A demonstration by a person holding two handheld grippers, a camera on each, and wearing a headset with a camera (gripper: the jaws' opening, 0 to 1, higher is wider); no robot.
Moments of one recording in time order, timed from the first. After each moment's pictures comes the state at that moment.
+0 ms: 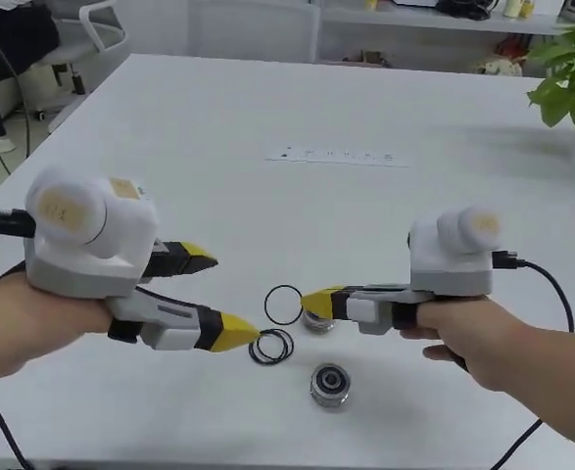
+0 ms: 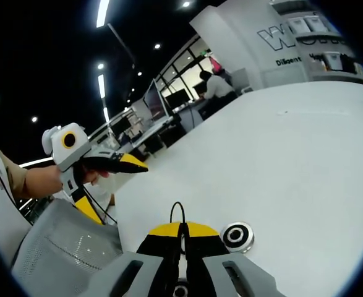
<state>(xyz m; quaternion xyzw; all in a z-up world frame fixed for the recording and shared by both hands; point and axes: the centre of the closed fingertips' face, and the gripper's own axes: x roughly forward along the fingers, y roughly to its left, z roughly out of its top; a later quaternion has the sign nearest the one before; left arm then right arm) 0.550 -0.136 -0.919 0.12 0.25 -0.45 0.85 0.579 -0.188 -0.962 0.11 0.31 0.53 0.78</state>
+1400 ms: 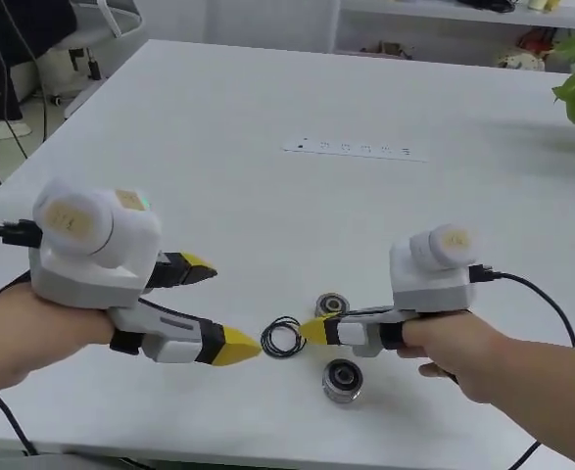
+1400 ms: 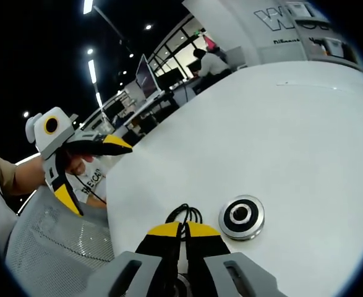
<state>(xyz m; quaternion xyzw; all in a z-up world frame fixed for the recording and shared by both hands) 0.540 -0.125 -0.938 0.11 0.27 -0.44 0.85 0.570 -0.179 -1.009 0.08 0.38 0.52 0.76</state>
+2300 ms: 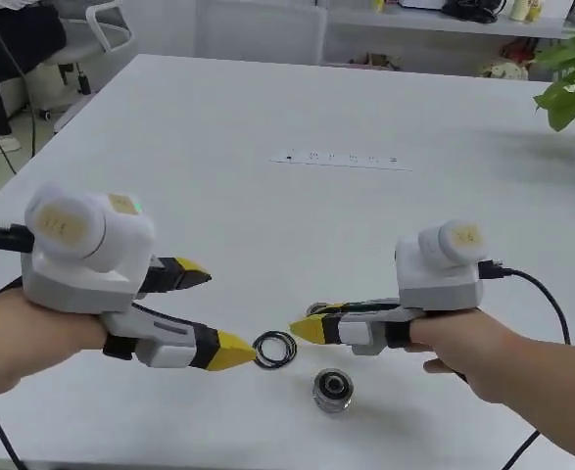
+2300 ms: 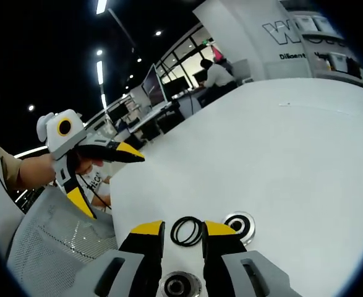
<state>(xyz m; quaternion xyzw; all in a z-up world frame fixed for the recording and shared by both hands) 0.543 -0.130 -0.927 0.11 0.27 -0.44 0.85 0.571 -0.189 -0.974 0.07 0.34 0.53 0.77</state>
